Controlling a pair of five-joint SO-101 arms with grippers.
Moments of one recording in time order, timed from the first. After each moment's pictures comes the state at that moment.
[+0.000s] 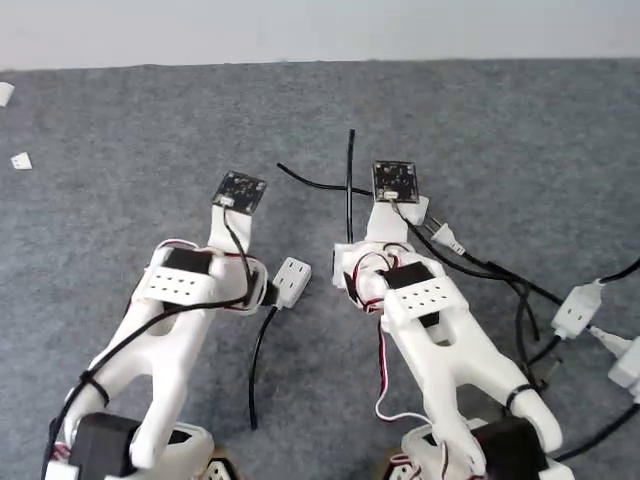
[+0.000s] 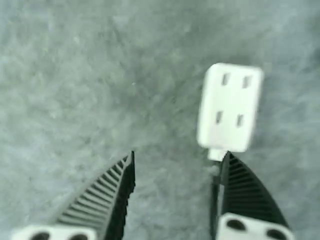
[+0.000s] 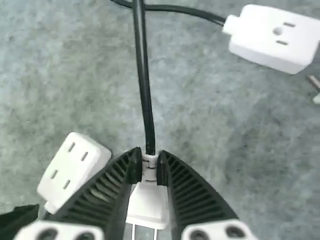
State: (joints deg) left arm 7.1 -14.5 46.8 54.3 -1.7; right arm -21.5 -17.5 49.8 31.9 -17.2
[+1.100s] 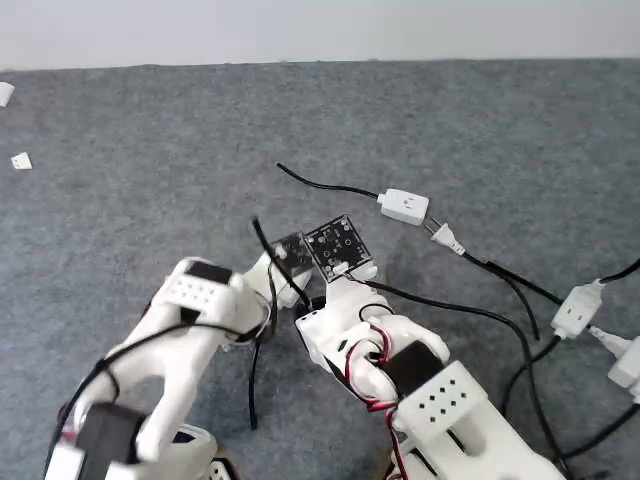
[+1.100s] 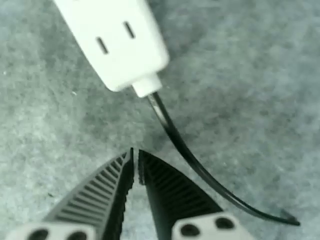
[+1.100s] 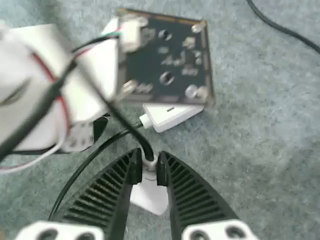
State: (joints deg) left arm 11.5 -11.1 51.9 58.5 -34.0; right arm -39.6 -53.7 64.6 46.9 -6.8
